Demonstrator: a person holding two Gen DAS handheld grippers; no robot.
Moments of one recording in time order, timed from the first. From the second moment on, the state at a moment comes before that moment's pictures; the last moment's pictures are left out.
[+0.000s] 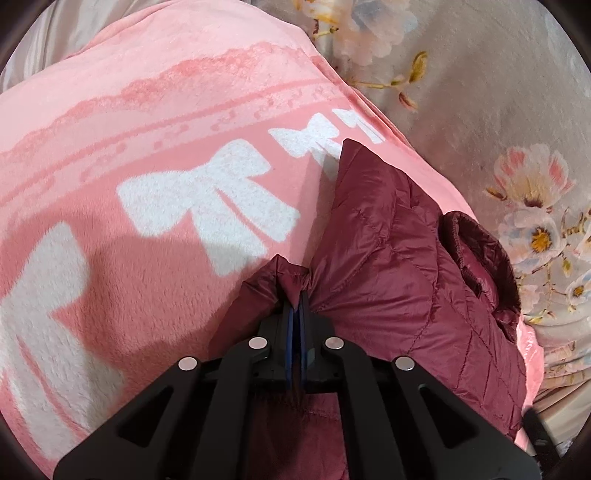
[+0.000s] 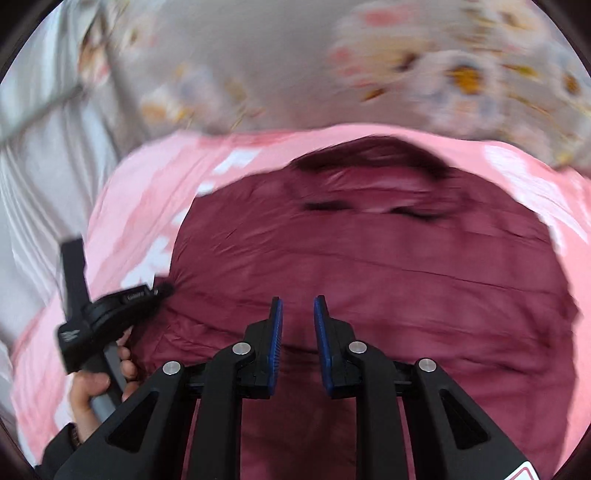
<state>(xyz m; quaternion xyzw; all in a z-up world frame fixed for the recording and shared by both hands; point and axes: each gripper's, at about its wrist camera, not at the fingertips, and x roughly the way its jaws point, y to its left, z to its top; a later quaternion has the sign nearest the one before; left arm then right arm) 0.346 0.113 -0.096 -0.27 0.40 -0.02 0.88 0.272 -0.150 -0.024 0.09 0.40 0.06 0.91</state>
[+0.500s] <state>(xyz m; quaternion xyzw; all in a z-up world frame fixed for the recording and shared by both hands) 0.322 0.100 -0.066 -0.17 0.40 -0.02 0.90 0.280 -0.150 -0.052 0.08 0.43 0.06 0.90</state>
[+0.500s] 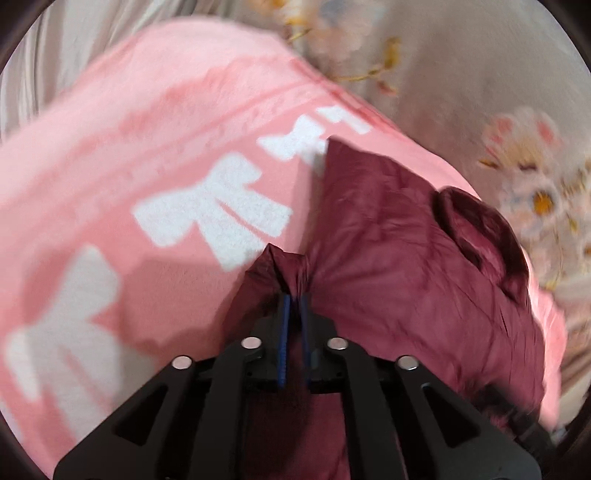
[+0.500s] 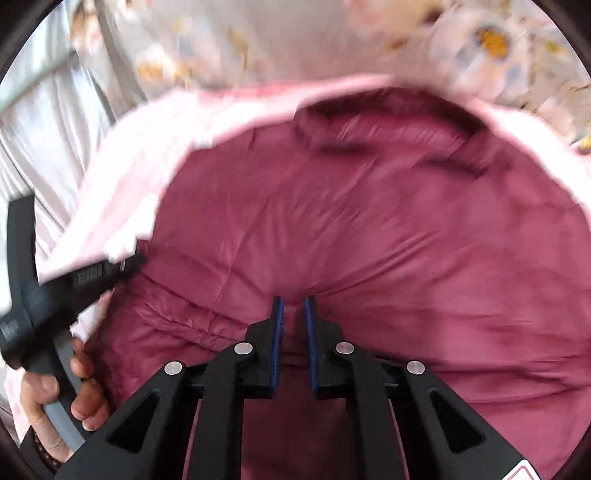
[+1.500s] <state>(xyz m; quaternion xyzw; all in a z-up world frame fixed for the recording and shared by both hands) 0.363 -0.011 -0.081 -0.07 0.41 -0.07 0.90 0.289 -0.269 -0.094 0.12 0.43 -0.05 0.89</state>
